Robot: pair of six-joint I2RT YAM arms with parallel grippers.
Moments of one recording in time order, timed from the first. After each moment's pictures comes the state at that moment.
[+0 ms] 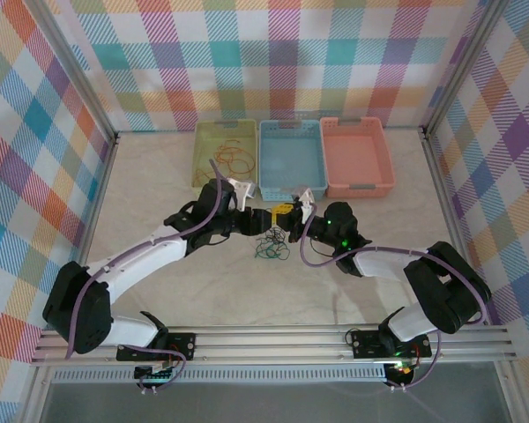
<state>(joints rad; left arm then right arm) -0.64 1.36 0.93 -0.20 0.32 -0.49 0.64 1.47 0.54 0.84 -0.43 0.18</state>
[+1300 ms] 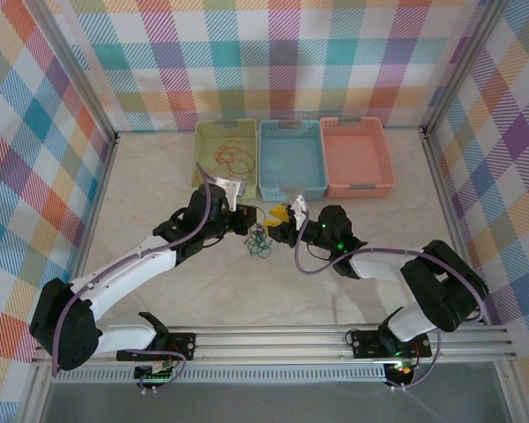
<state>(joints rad) -0.65 1.24 0.87 -0.16 0.15 -0.47 0.68 1.49 0.54 0.83 -0.42 0.07</state>
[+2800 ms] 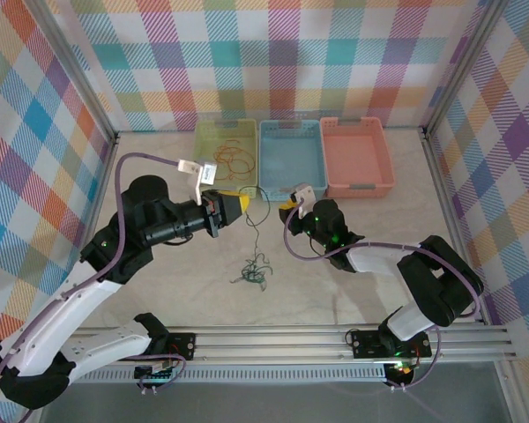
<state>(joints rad) -0.73 0.92 1.20 -0.46 0.33 -0.53 0.67 1.52 0.61 0.62 -0.01 0.10</state>
